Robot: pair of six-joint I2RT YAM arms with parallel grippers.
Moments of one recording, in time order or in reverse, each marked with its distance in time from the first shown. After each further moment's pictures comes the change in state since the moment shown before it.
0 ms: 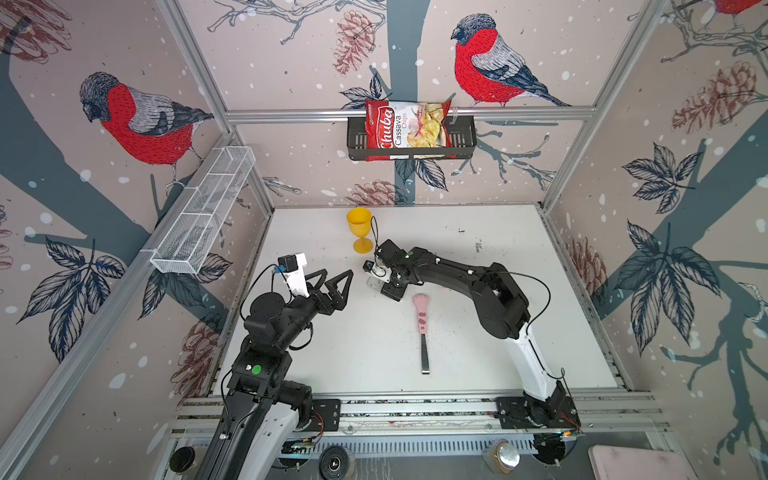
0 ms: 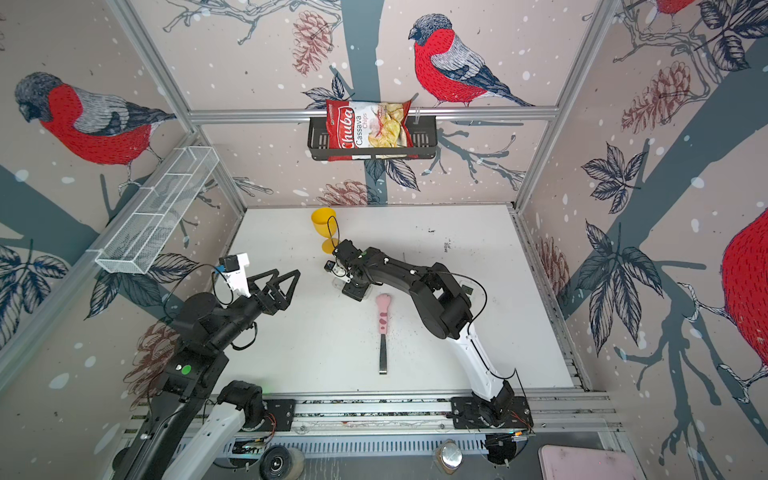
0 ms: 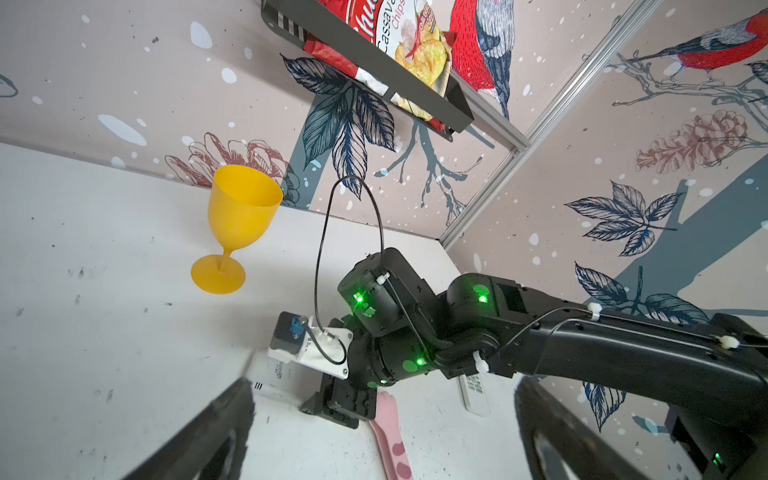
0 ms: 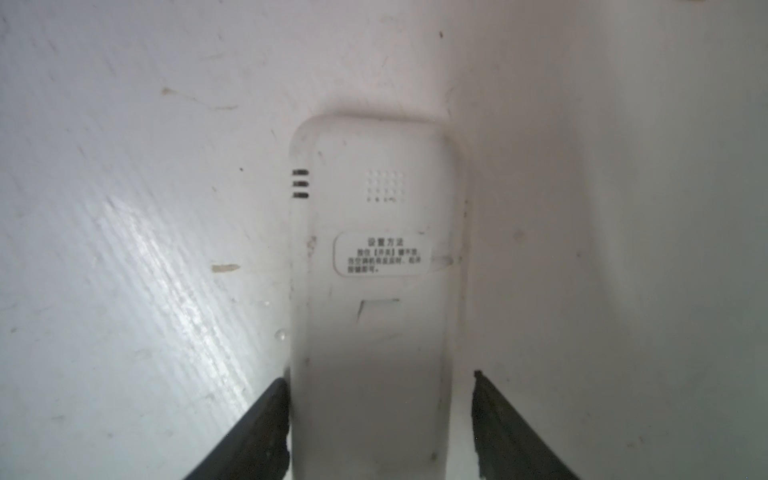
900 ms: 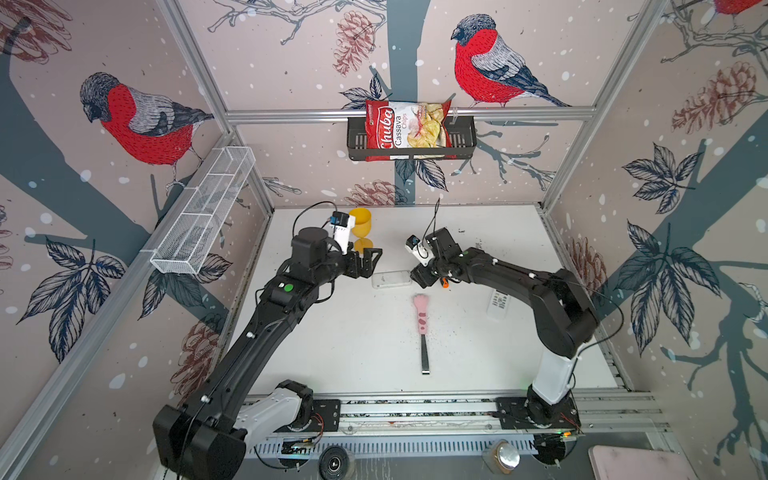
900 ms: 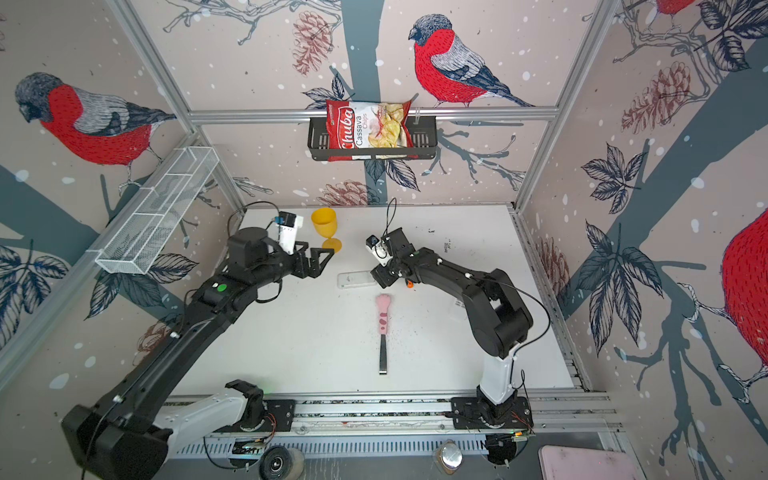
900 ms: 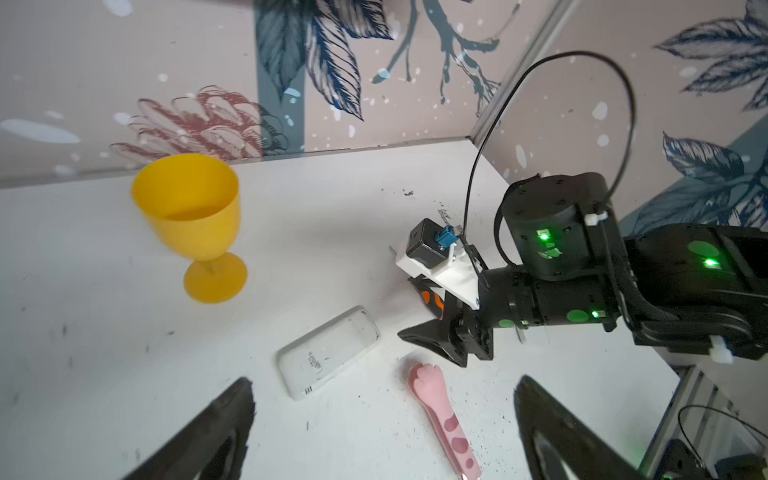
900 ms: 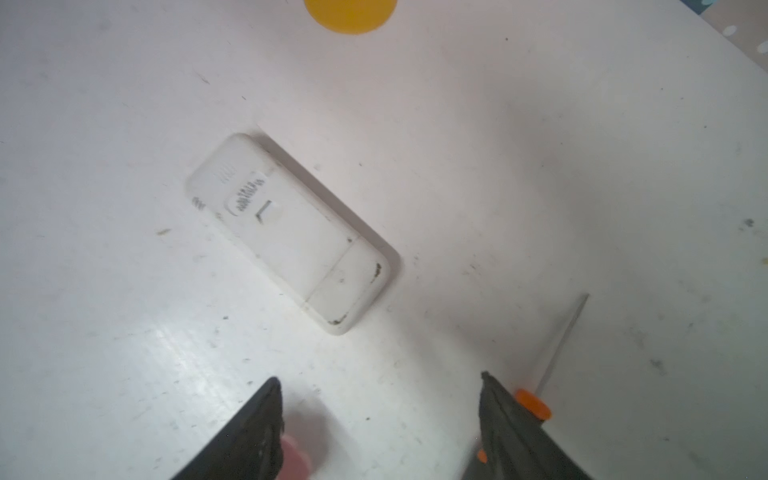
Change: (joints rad) left arm -0.161 0.656 0.476 -0.173 -0.030 0.352; right arm -0.224 -0.467 -0.539 0.407 -0.200 0.237
